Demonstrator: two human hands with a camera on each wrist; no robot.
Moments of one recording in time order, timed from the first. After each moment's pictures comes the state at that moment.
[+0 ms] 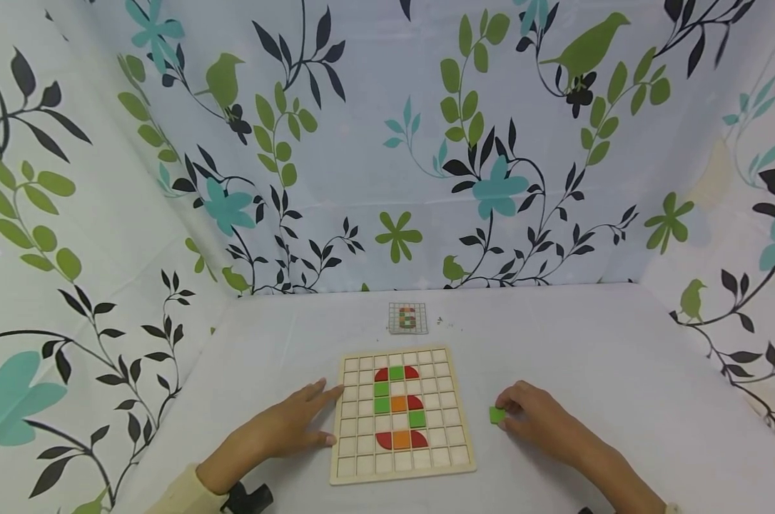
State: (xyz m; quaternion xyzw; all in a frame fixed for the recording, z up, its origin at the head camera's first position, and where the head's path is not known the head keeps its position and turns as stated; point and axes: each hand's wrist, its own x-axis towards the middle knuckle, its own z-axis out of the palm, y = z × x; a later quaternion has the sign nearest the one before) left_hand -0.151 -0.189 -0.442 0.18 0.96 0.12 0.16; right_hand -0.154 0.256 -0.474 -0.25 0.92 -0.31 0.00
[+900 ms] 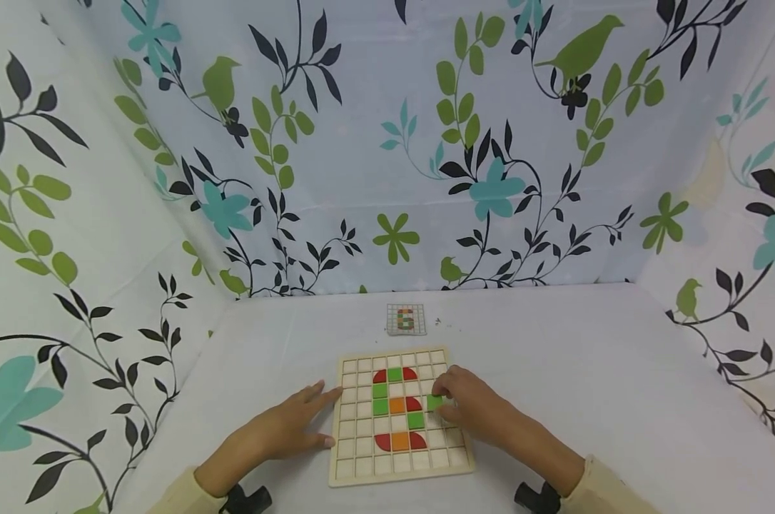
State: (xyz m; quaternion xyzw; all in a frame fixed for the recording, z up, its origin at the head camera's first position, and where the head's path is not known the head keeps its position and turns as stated) left_hand -0.152 -0.190 -0.445 0.17 0.96 0.13 0.16; right_hand -0.167 0.166 -0.447 -0.29 0.91 -0.30 0.04
